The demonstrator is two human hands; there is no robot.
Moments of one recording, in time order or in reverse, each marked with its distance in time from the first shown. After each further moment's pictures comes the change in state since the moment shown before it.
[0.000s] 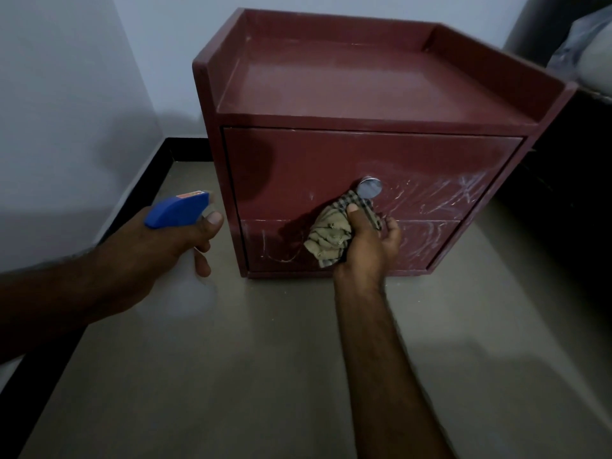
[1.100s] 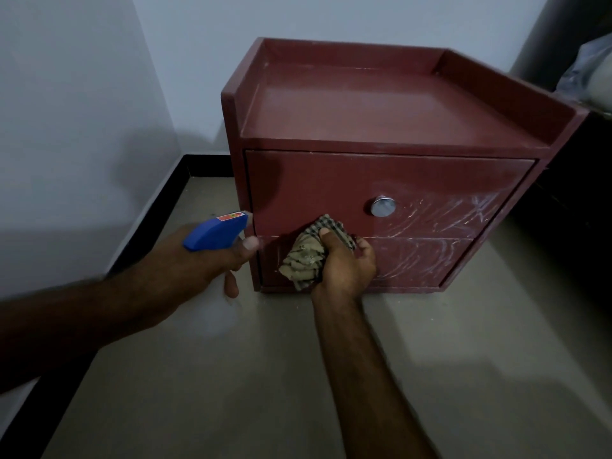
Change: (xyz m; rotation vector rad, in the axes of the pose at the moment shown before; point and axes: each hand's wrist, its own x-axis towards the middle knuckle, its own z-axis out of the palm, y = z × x) left_hand -0.024 0.040 0.021 0.170 -0.101 0.060; right_hand -0.034 0.035 0.022 -0.182 0.040 0.064
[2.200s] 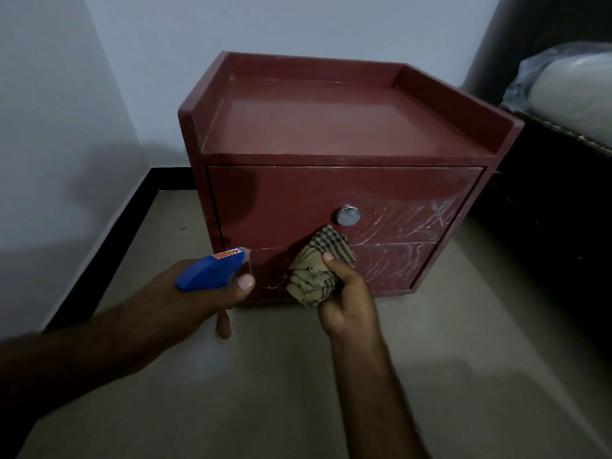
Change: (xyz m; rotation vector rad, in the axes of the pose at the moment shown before) left_hand -0.005 0.004 0.031 0.017 -0.085 -0.022; right_hand 0.002 -0.047 -0.052 0.203 -0.330 0.373
